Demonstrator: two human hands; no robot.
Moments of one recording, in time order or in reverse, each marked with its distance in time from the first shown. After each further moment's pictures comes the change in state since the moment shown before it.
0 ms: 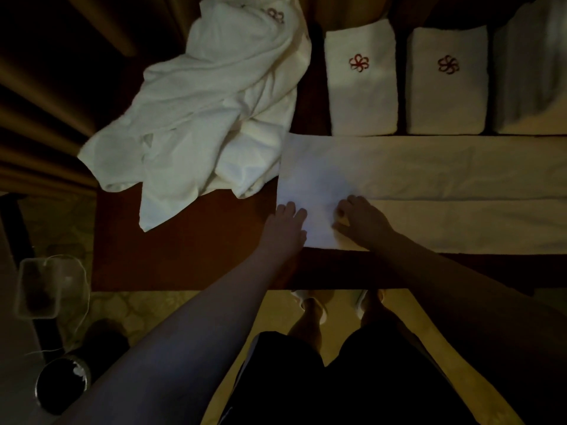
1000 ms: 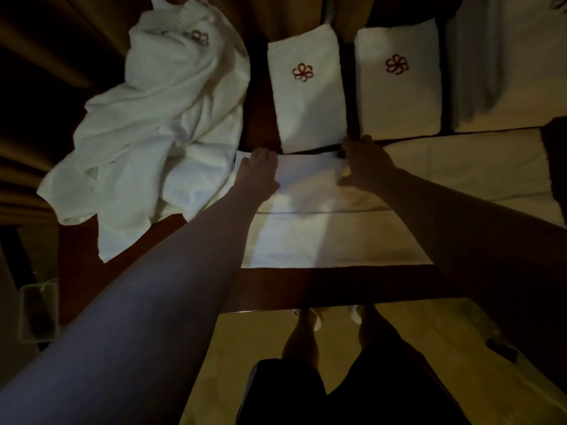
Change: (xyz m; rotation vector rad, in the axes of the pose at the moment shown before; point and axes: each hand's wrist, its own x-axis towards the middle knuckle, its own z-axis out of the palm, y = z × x) left_hand 0.149 0.026 -0.073 0.075 -0.018 -0.062; right_hand 0.074 0.119 -0.094 -0.133 0.092 0.085
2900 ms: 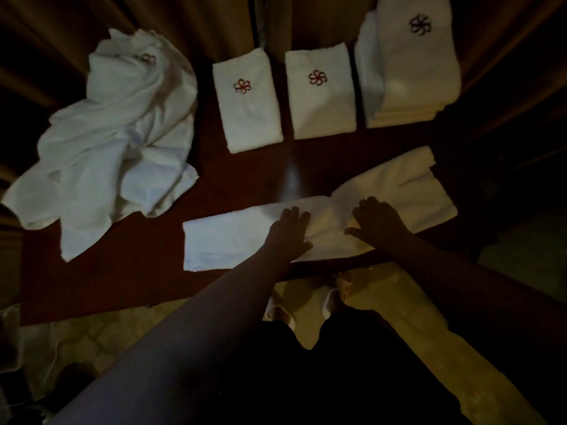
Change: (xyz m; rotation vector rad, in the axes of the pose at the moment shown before) left_hand -0.110 0.193 0.055 -0.129 -0.112 0.203; right_hand -0.206 0.098 0.028 -0.205 -0.139 -0.018
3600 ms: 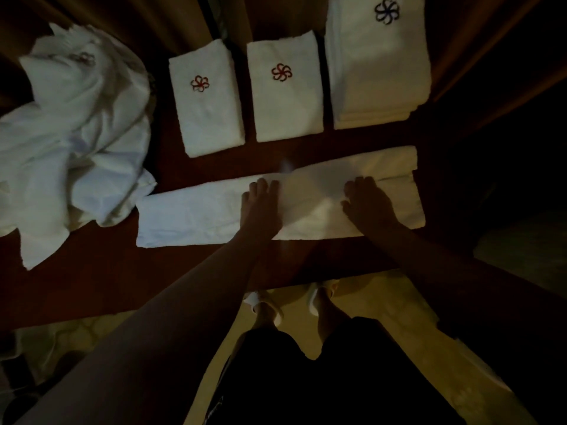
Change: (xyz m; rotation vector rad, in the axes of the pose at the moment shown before) left_hand 0.076 0.033 -0.020 0.085 0.232 -0.215; right_hand 0.038 0.086 0.009 0.181 0.152 0.154
